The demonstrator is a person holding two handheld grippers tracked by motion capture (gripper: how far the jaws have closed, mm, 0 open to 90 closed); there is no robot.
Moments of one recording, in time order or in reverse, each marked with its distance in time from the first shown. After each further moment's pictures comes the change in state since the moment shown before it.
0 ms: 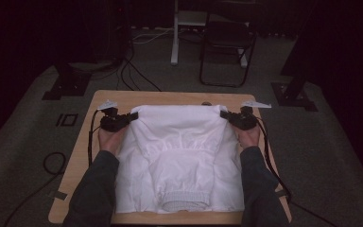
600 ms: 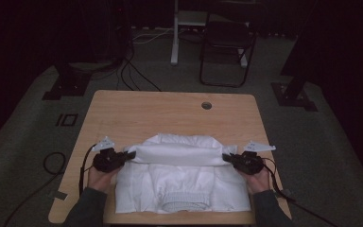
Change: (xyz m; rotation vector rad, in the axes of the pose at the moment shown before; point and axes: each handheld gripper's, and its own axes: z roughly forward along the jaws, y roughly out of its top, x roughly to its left) left arm -0.042 -0.106 -0.051 0.214 -0.073 0.093; right arm 0.054 -0.110 -0.063 0.179 0.052 -0.107
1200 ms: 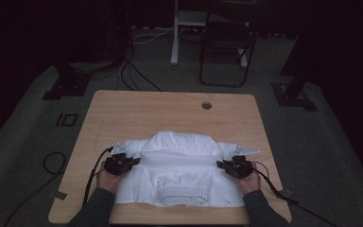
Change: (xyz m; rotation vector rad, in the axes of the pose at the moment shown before) left arm 0.010 -0.003 0.044 0.099 0.153 0.044; right arm -0.004 -0.017 0.041 0.131 -0.069 0.017
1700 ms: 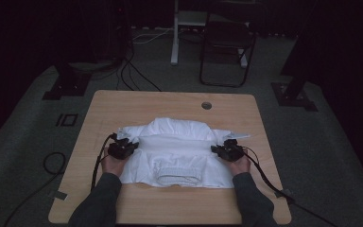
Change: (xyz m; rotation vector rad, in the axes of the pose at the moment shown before) left arm 0.027 0.034 0.030 -0.013 0.179 -0.031; right arm -0.021 0.042 0.042 -0.022 -0.051 0.040
